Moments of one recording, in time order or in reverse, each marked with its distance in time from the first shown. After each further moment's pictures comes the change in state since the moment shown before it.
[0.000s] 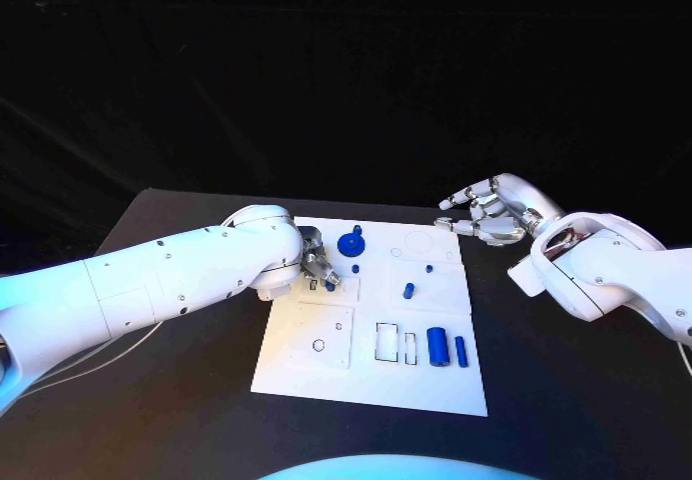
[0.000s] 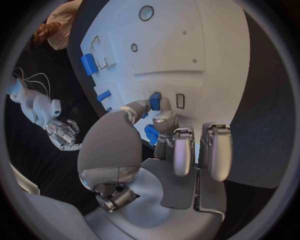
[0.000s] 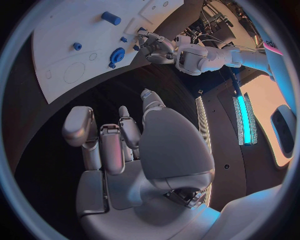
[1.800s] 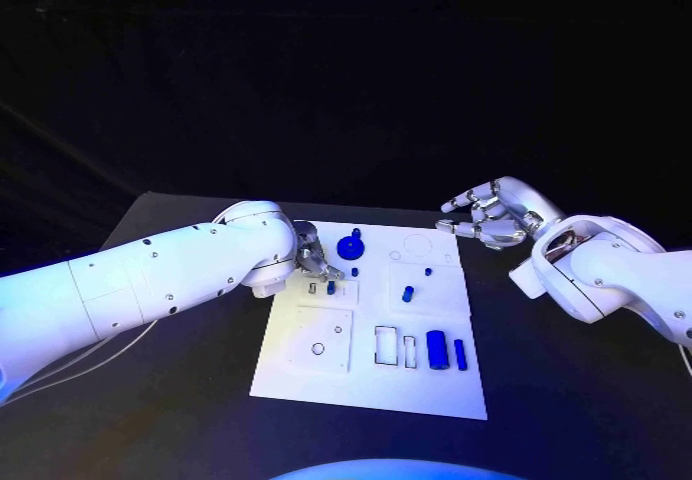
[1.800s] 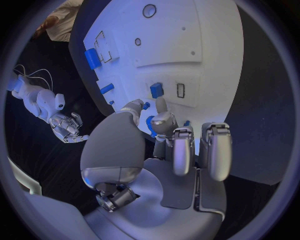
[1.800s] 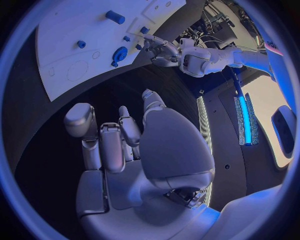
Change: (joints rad) left arm 0.007 -0.031 0.035 0.029 -0.002 -0.008 -0.004; left_hand -0.045 0.049 -0.395 0.165 -0.046 0.028 -0.021 0.010 -0.016 -0.003 0.002 0.033 0.003 -0.004 -0.003 0.000 0.000 0.000 -0.001 -0.006 0.000 0.000; right arm -0.002 -0.002 0.000 -0.013 0.000 0.000 0.000; right_hand -0.009 0.001 -0.017 0.011 0.000 0.000 0.000 0.004 -0.001 -0.018 0.000 -0.022 -0.027 0.004 -0.004 -0.043 -0.052 0.016 -0.032 0.000 -0.072 -0.047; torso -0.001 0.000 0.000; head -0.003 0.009
